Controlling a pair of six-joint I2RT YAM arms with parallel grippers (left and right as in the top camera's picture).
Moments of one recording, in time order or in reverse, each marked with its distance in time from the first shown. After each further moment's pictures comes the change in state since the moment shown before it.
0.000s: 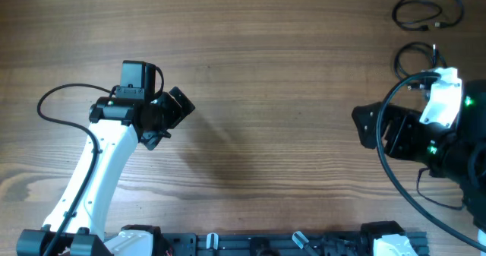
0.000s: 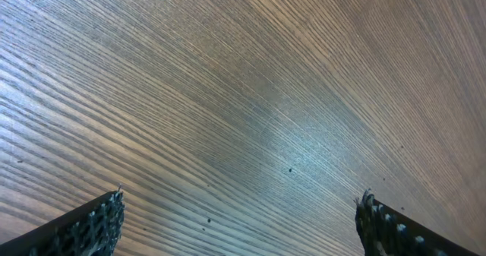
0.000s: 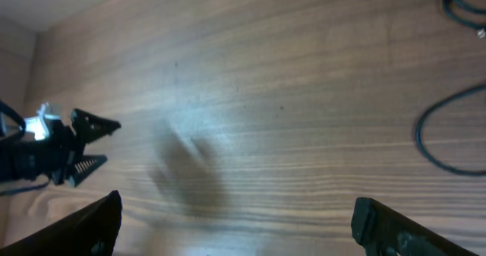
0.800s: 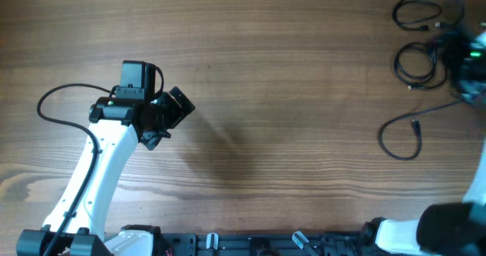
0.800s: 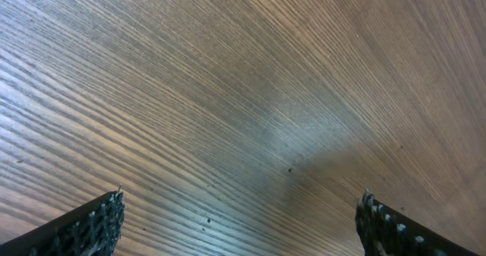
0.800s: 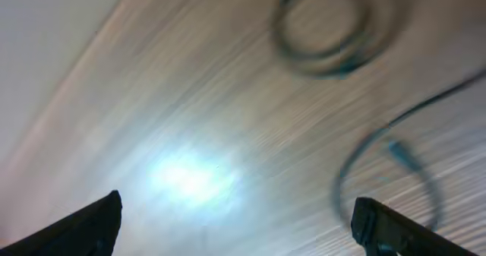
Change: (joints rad) left arm 0.000 0.000 0.000 0.000 0.000 0.000; right arm -0.463 0.529 0.002 0.322 -0.012 0.042
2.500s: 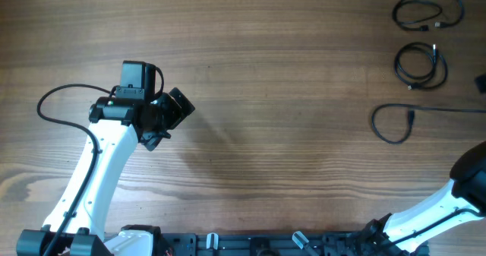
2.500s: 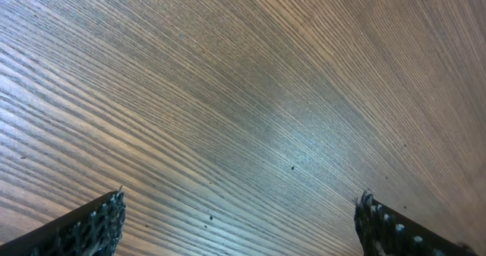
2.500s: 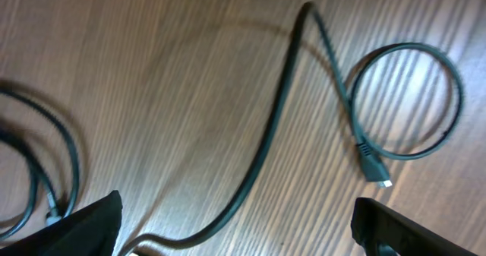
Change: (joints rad) left arm 0.000 0.000 0.001 -0.010 0.000 0.000; right arm -0.322 0.436 0.154 -0.024 0.498 0.100
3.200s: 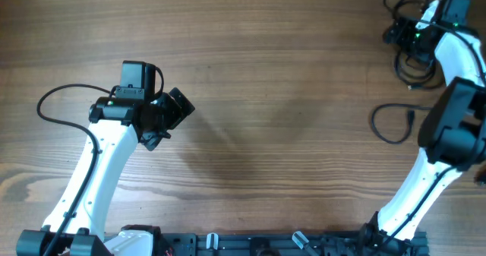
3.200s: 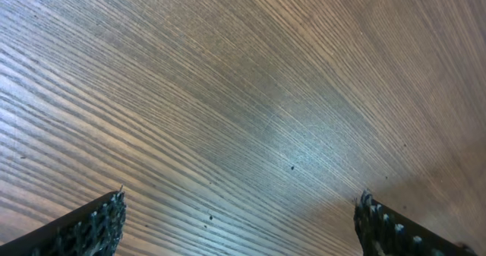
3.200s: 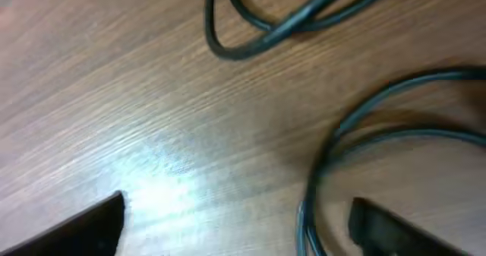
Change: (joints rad) left arm 0.000 0.000 0.001 0.000 0.000 0.000; right arm 0.360 0.222 -0.028 0.571 -0.482 -0.263
